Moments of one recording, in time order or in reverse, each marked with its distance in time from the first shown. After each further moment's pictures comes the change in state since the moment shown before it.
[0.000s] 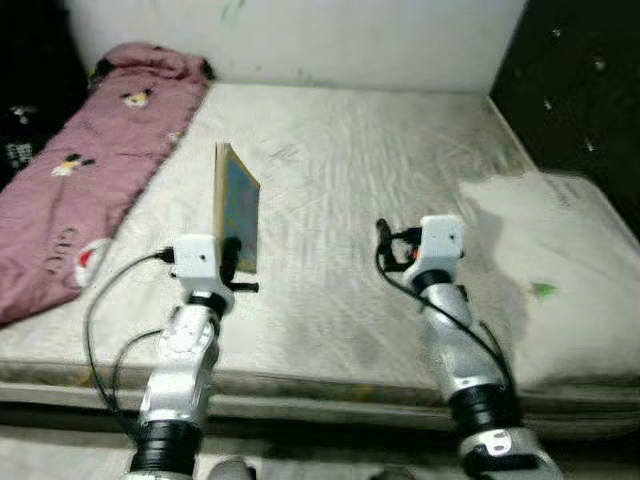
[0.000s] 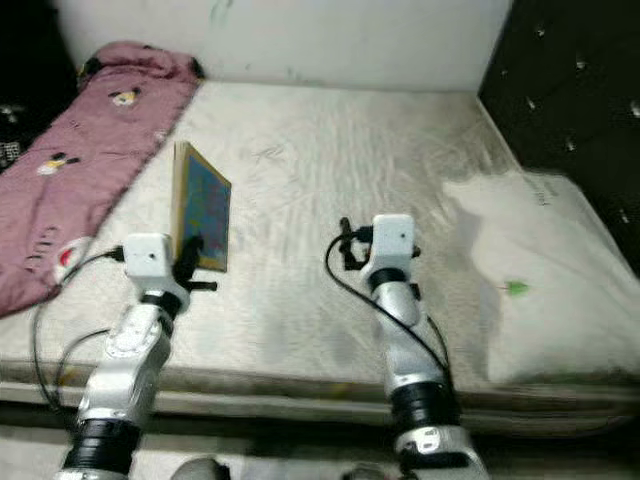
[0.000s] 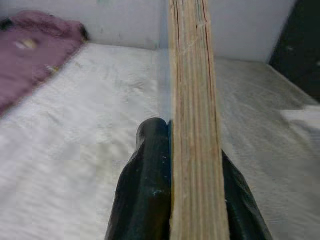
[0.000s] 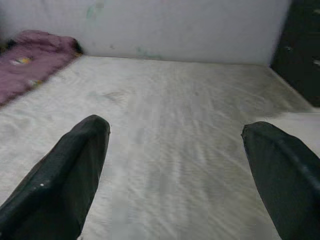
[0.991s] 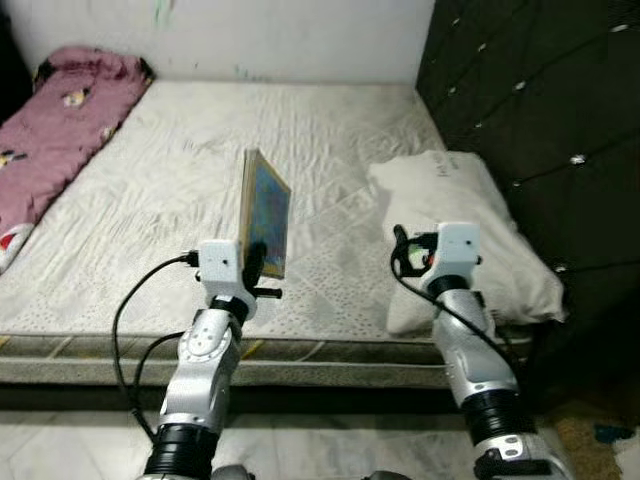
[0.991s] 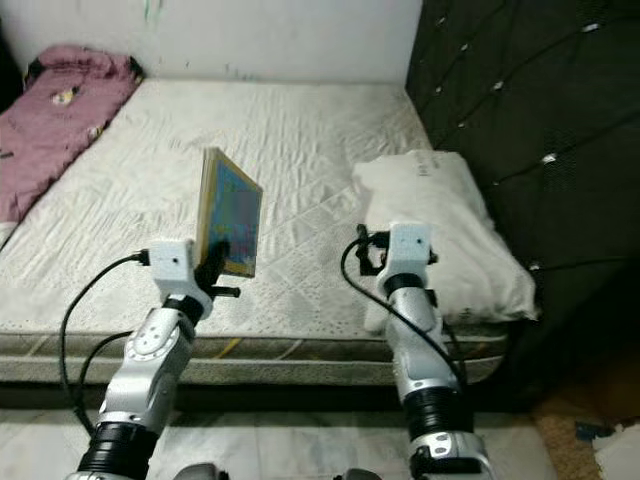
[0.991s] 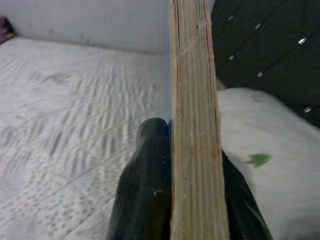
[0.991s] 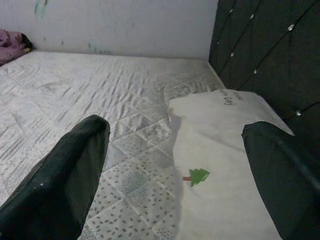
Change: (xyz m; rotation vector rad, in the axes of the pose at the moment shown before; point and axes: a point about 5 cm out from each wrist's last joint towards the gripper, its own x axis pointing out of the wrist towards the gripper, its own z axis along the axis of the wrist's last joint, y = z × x) left arm 0.000 -0.015 0.001 -0.041 -0.019 -0.082; right arm -0.002 -0.008 -0.003 -0.010 0.011 -0.020
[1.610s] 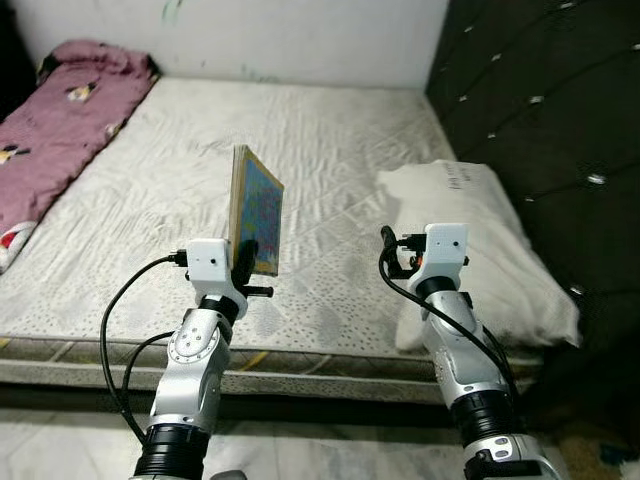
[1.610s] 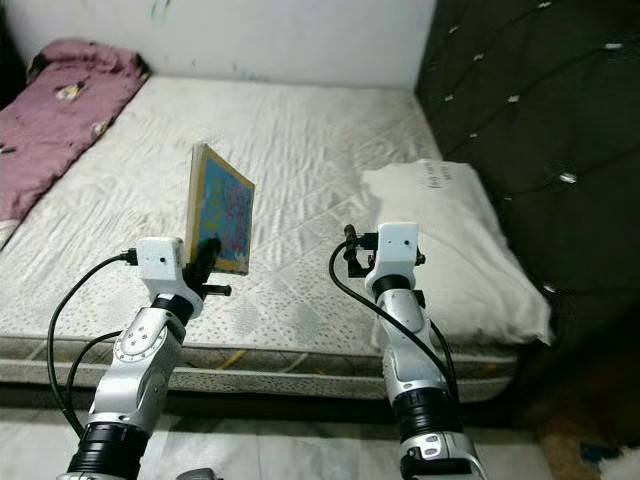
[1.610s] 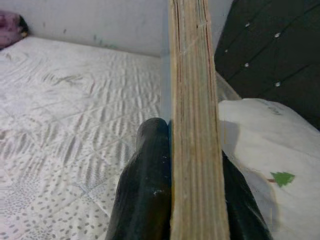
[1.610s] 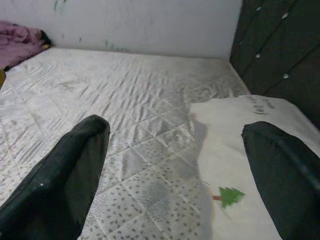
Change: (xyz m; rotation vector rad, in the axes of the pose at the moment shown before) left arm -0.002 0.008 0.001 0.000 -0.005 0.005; right arm 0.000 0.007 0.000 0.006 -0.002 0.018
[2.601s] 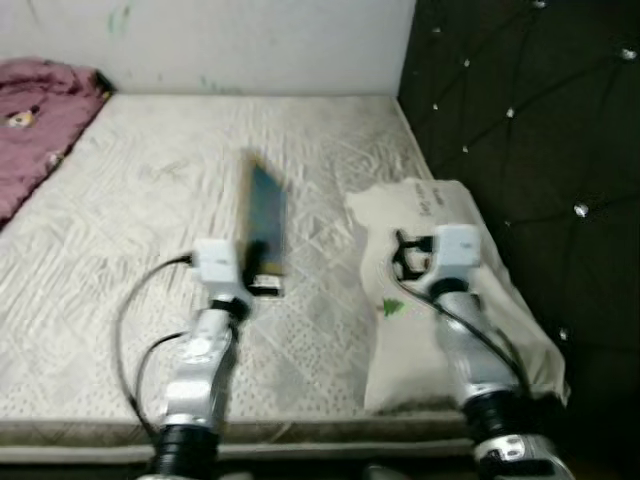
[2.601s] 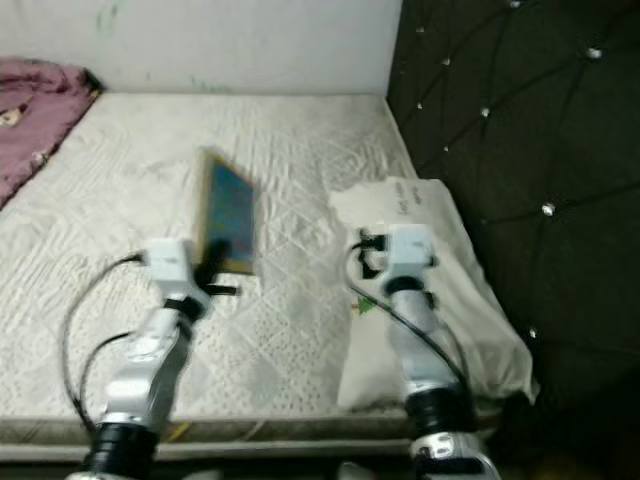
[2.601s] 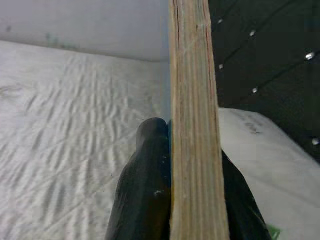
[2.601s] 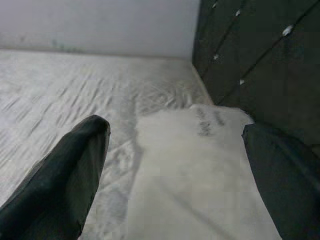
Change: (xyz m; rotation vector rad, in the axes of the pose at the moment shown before) left arm 0.002 -0.014 -0.002 -0.022 0.007 -0.019; right arm -0.001 -0.013 -0.003 -0.024 0.015 -0.041
